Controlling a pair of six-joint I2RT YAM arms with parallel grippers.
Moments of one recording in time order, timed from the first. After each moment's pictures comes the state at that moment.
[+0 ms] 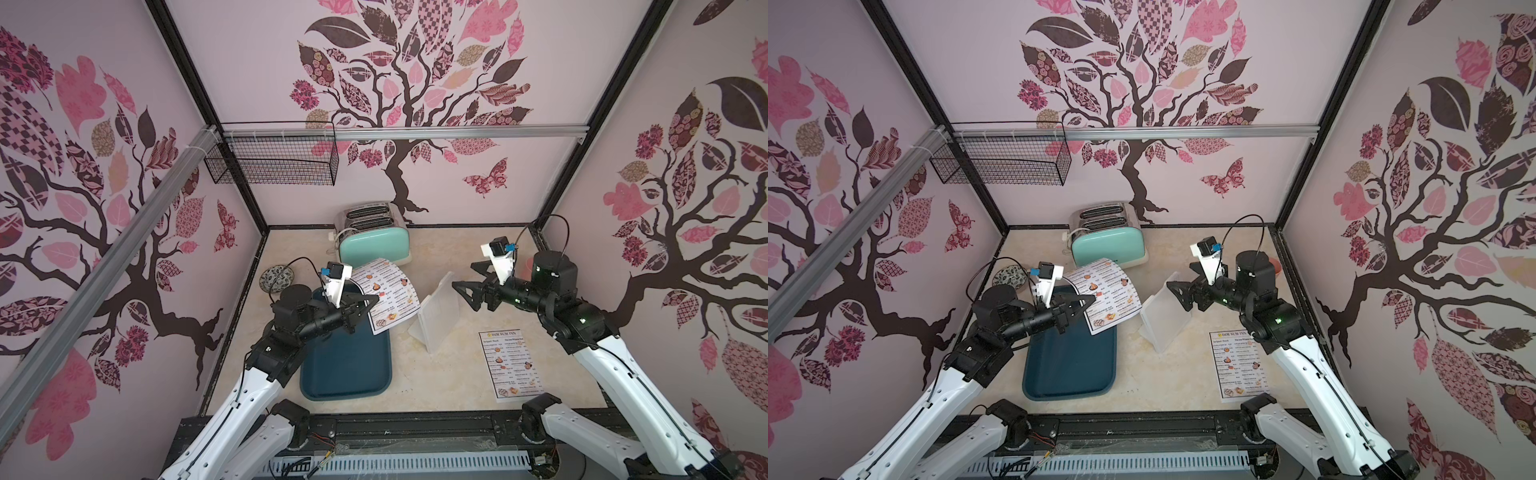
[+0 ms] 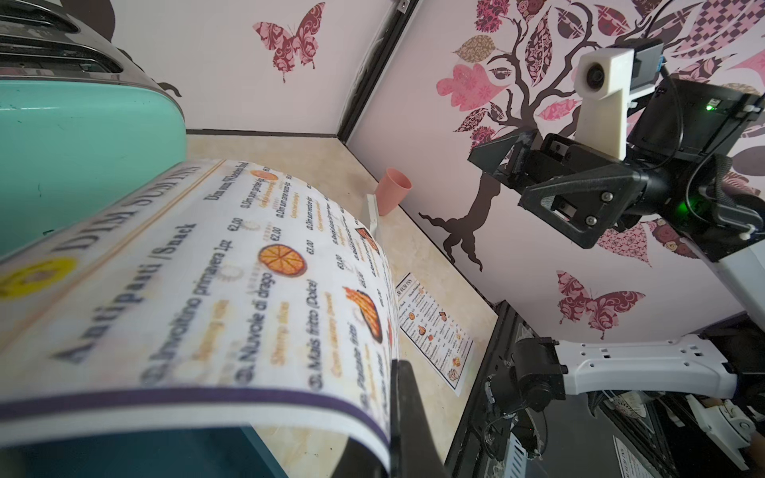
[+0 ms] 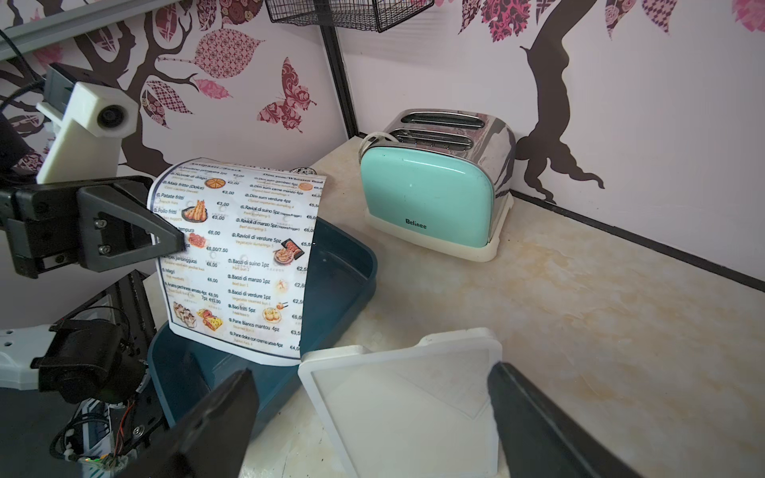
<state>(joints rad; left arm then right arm) -0.43 0.79 0.74 -0.16 0.59 -0.42 0.37 0.94 1.06 -0.46 -0.47 0.01</state>
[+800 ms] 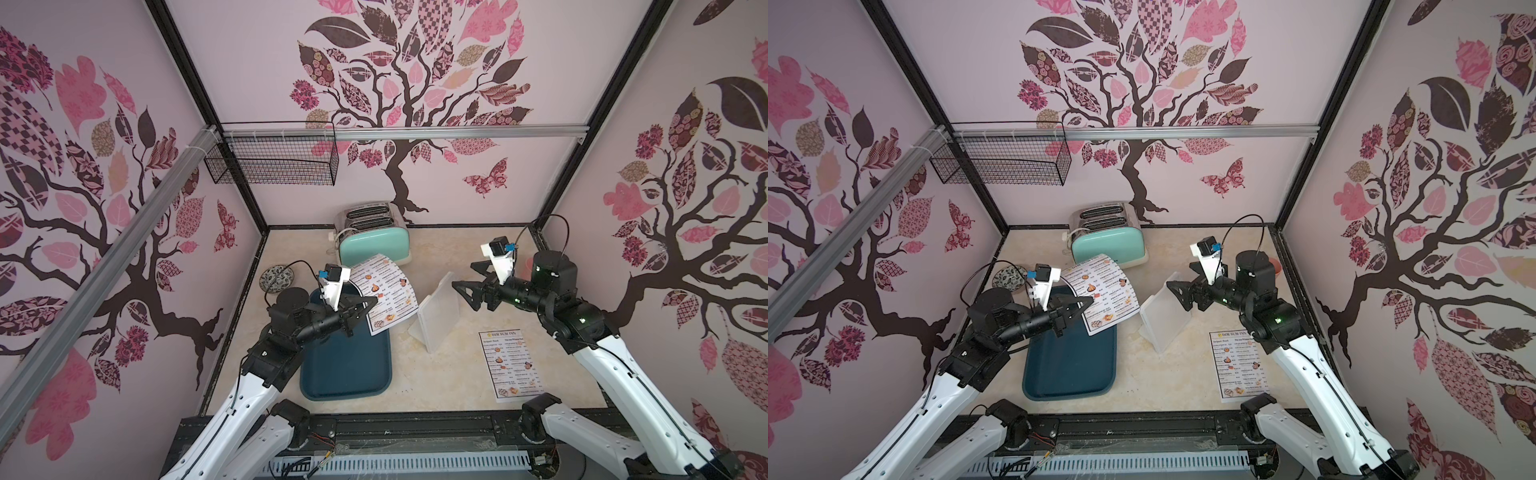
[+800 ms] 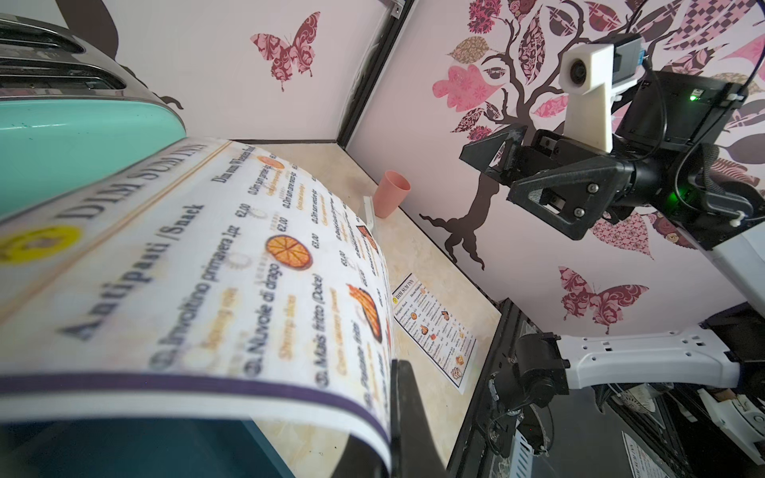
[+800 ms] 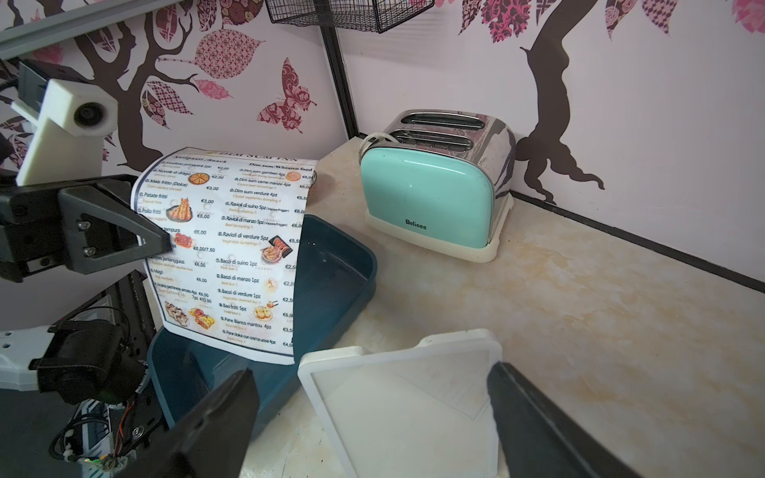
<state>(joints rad) -0.44 0.75 0.74 -0.19 0.58 -0.39 0.37 0.94 1.06 -0.46 -0.48 0.01</state>
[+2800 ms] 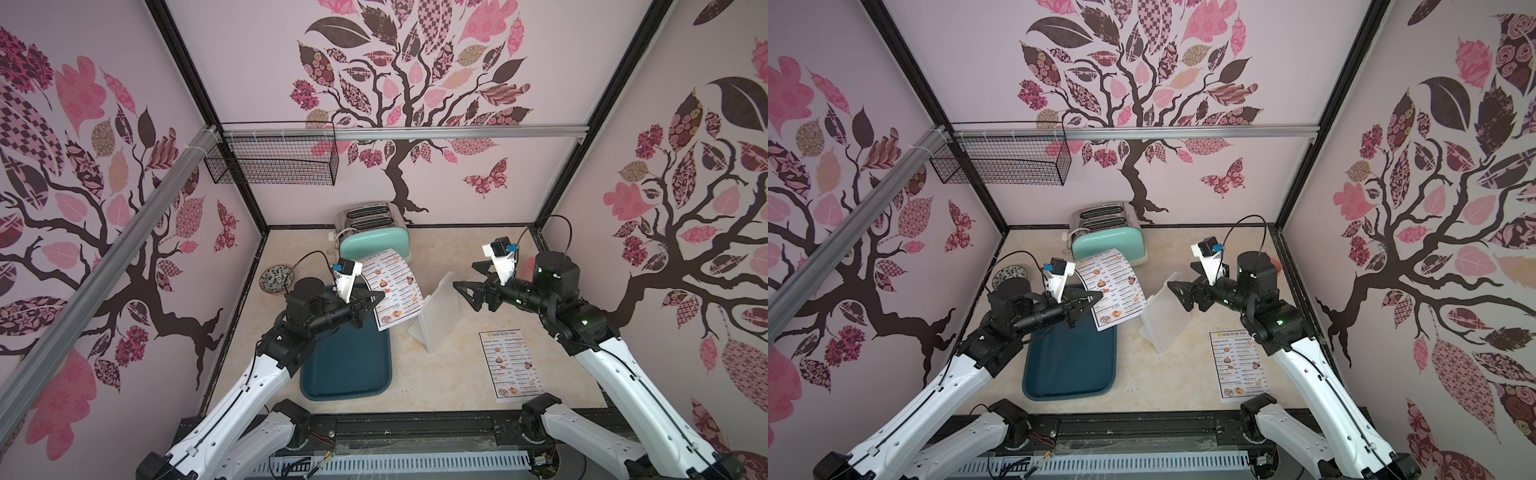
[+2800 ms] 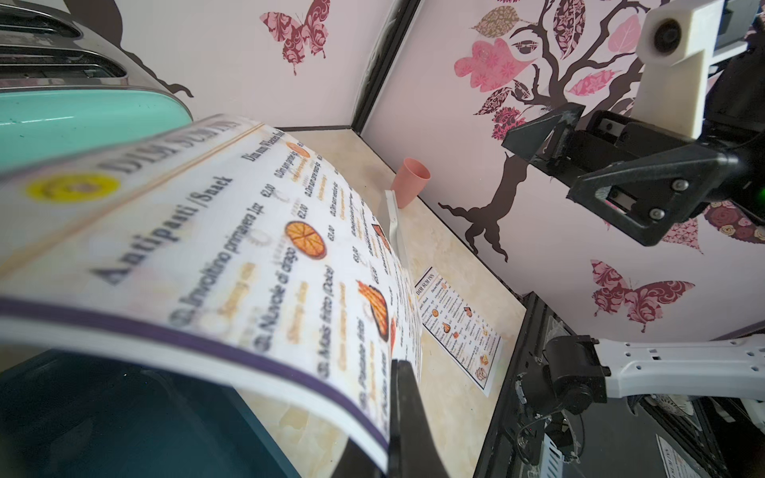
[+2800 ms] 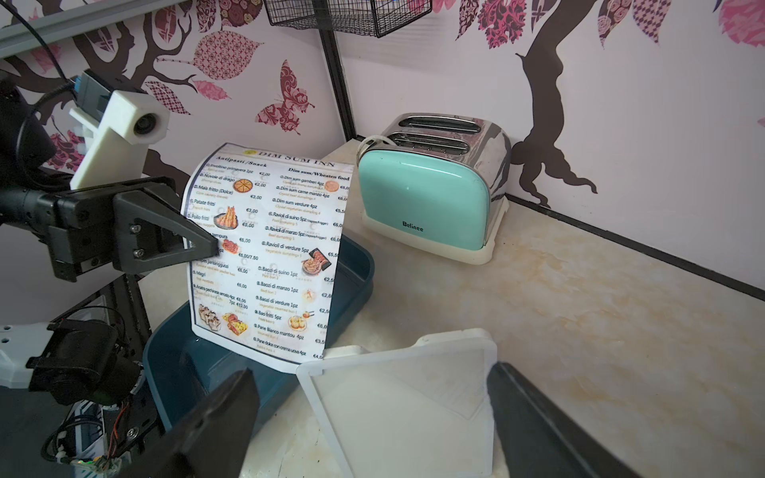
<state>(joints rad) -0.48 0.89 0.77 -0.15 0.51 -0.34 0.37 0.92 1.06 -0.46 -0.47 0.01</state>
